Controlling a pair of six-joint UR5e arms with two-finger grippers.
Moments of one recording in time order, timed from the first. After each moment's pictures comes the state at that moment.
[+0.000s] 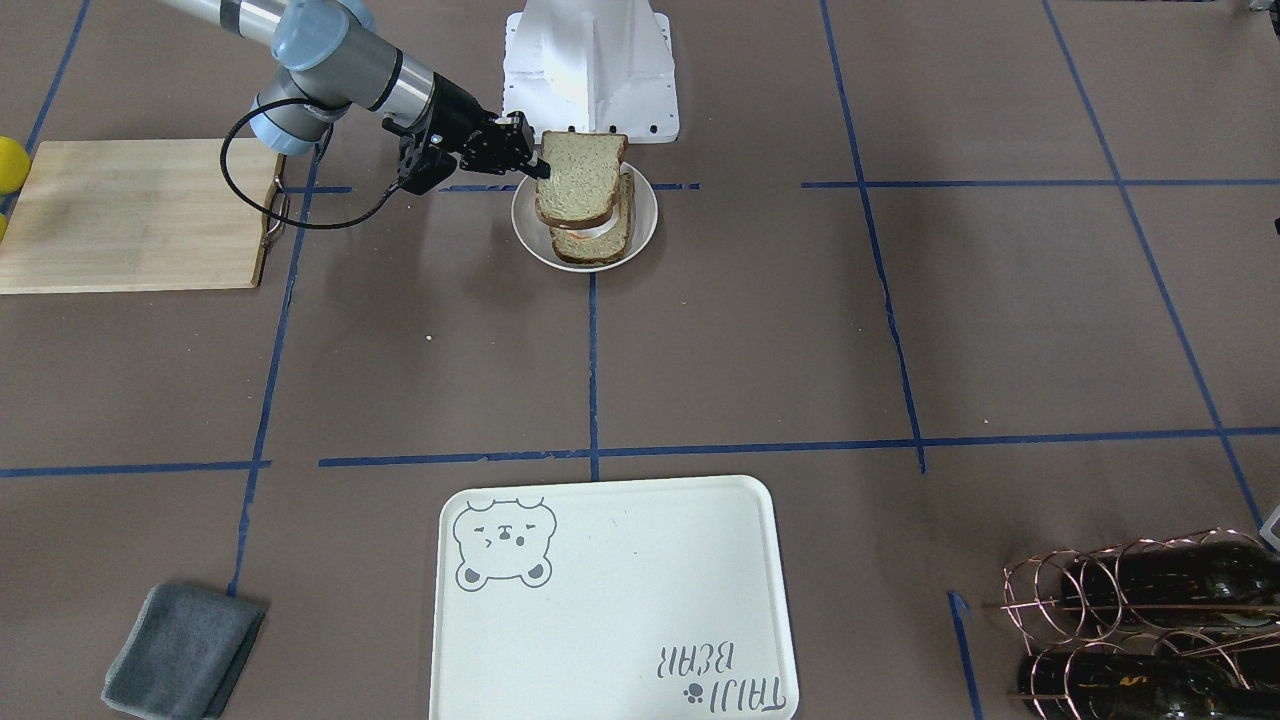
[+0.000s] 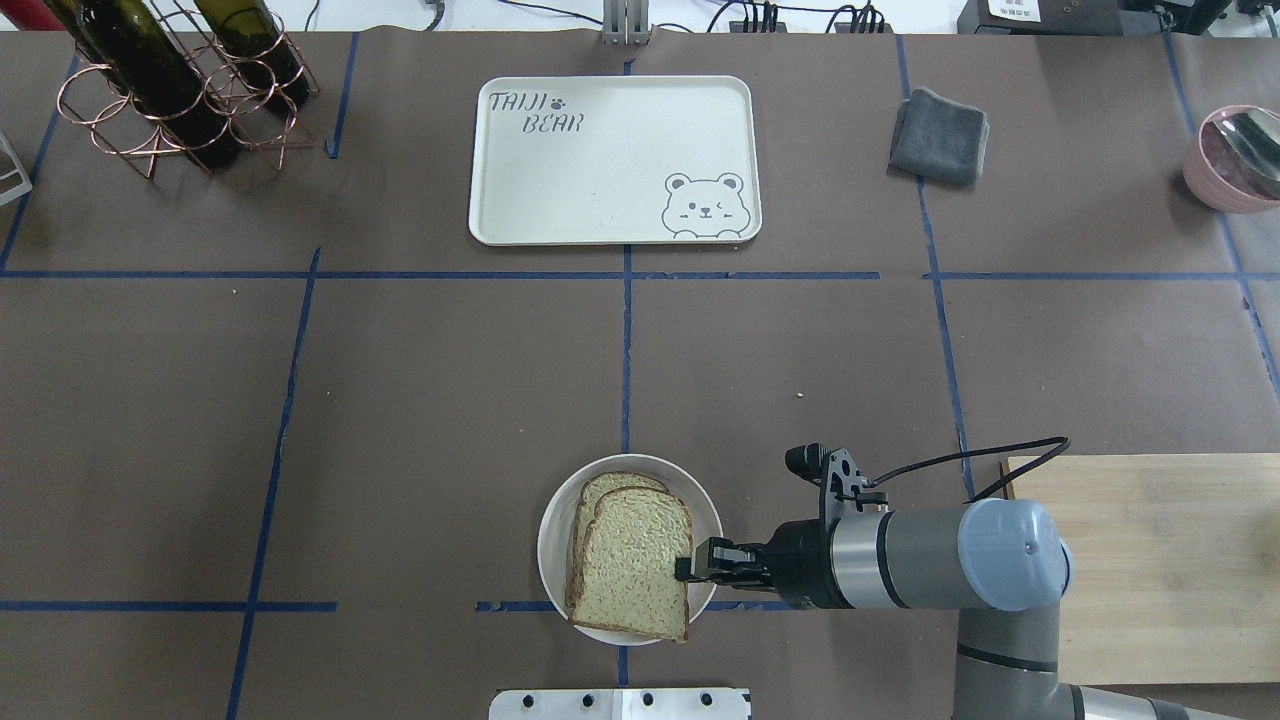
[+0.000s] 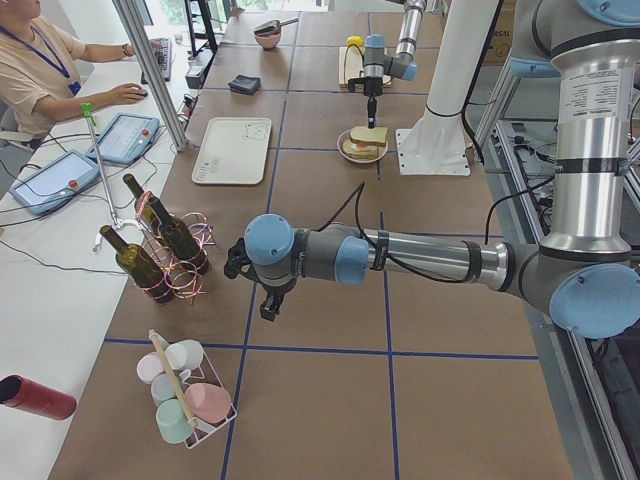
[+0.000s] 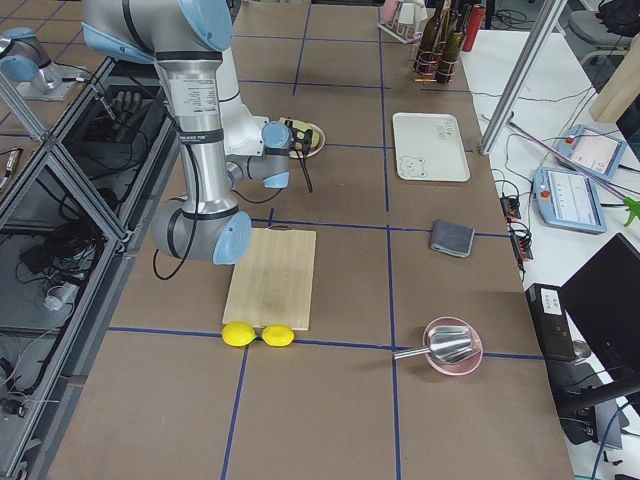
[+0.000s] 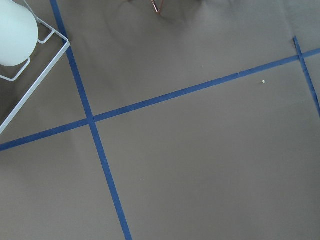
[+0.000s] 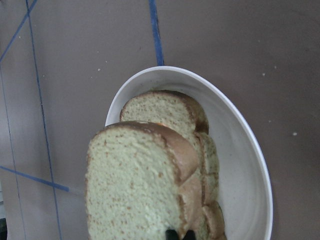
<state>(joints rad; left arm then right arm) -1.55 -1.52 -1.72 -1.59 -2.54 0.21 0.24 -1.34 1.72 -0.38 1.78 1.72</state>
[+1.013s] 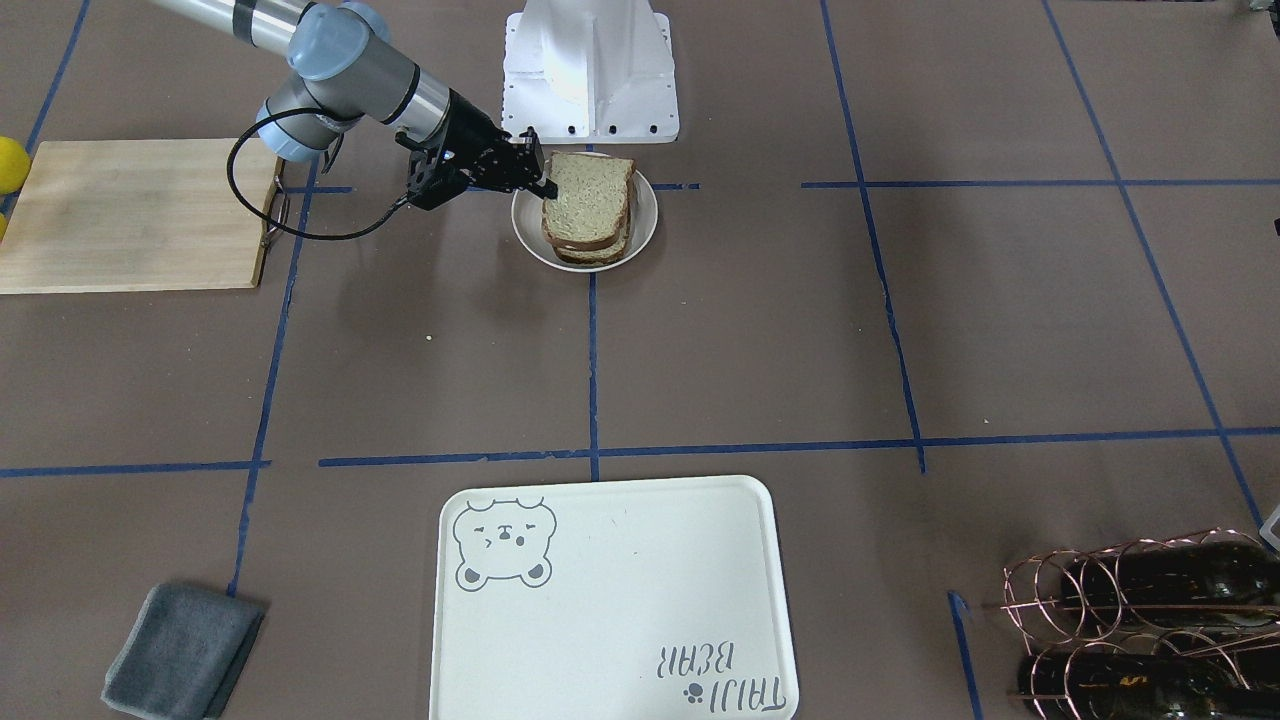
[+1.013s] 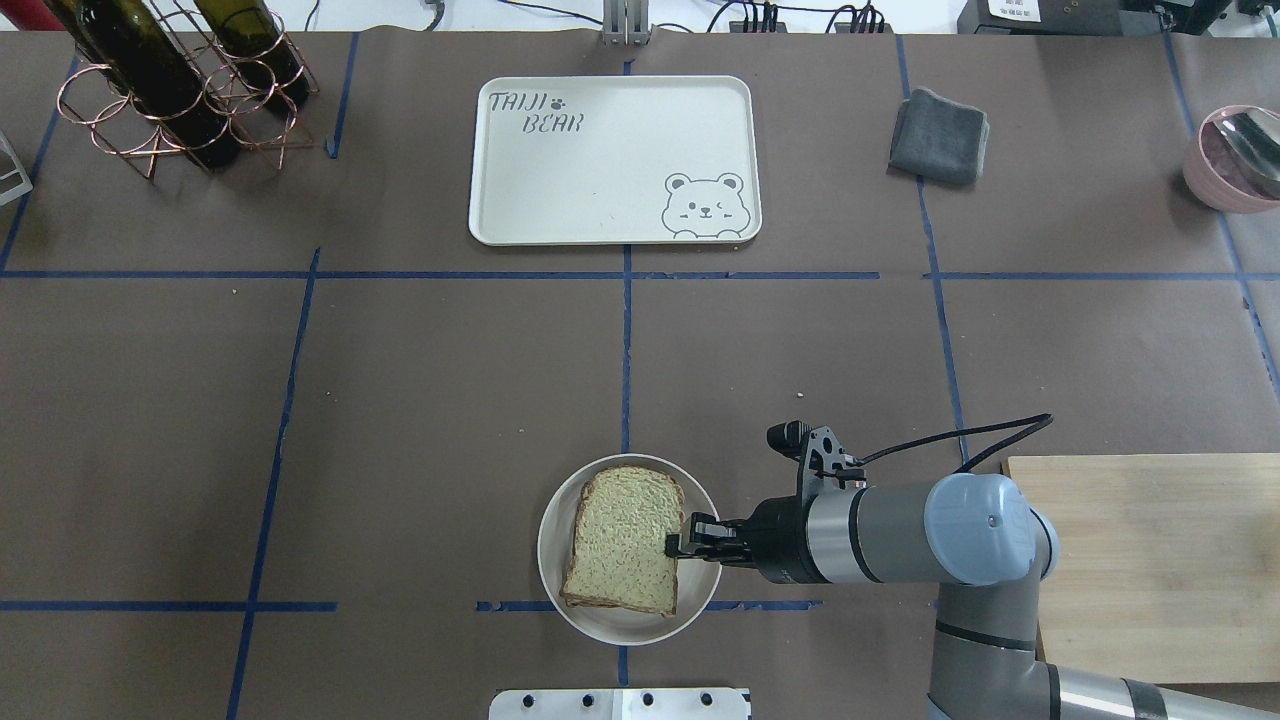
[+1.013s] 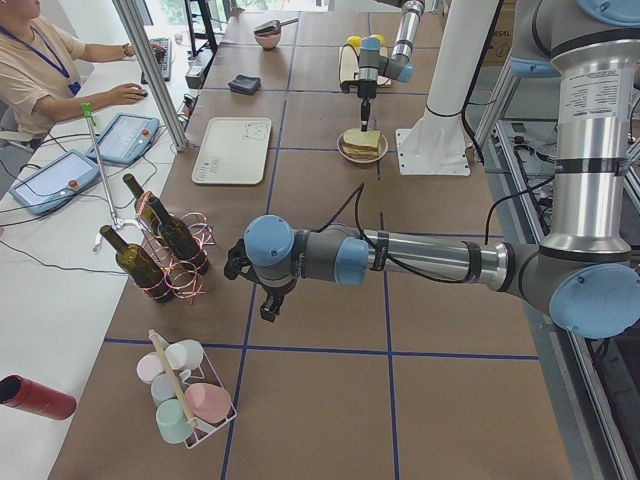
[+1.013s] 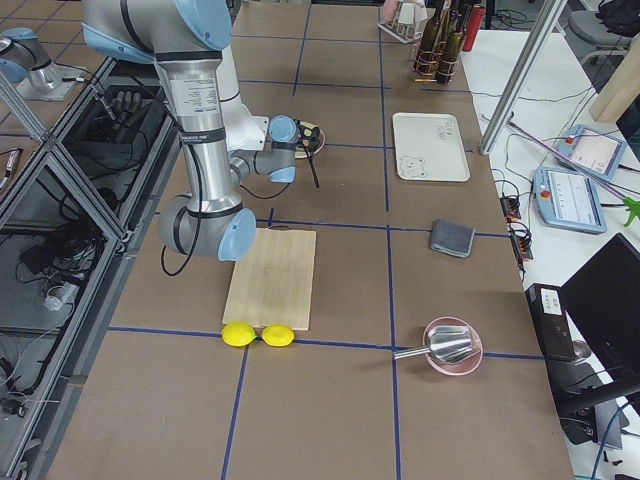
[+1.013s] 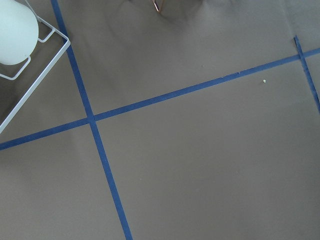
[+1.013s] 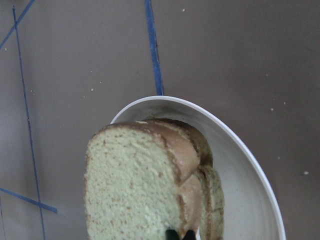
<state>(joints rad) -1.55 -1.52 -1.72 -1.59 -2.54 0.21 0.27 -1.30 1.71 -0.46 1.79 1.71</state>
